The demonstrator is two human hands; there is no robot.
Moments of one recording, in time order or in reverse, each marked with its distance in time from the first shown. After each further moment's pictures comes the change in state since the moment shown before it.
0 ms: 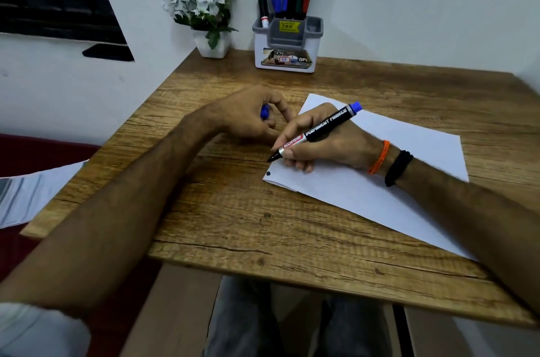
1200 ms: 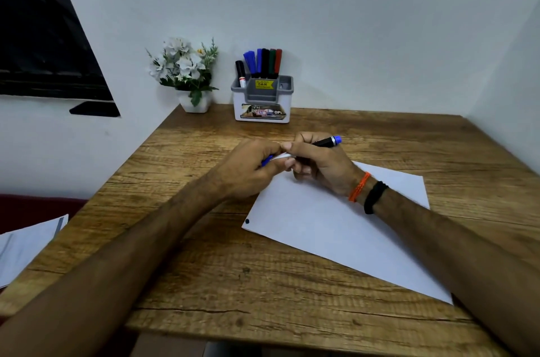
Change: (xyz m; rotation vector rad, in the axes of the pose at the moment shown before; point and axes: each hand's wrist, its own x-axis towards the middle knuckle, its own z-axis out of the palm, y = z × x) left_hand -0.001 0.033 0.026 0.094 0.325 0.294; right_hand 0.008 0.008 -0.035 0.369 0.361 -0.039
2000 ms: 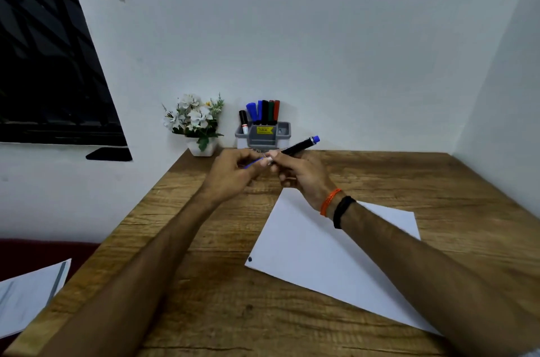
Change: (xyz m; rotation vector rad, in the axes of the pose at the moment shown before) left_hand 0.024 -0.018 -0.031 -0.365 0.322 -0.221; right_hand 0.037 -0.020 0.019 -0.090 0.282 -0.045
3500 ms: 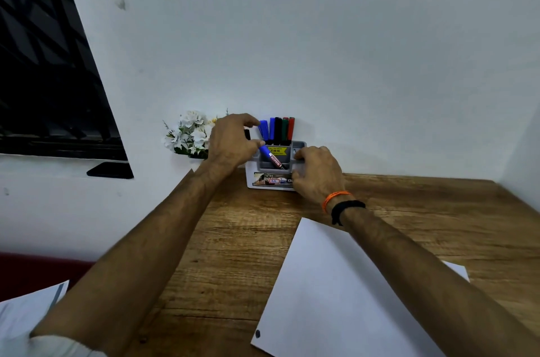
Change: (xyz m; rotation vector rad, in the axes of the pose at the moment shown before) left_hand 0.136 -0.011 -0.033 0.629 0.308 0.067; right_hand 0.092 0.002 -0.011 -1.237 0.209 -0.227
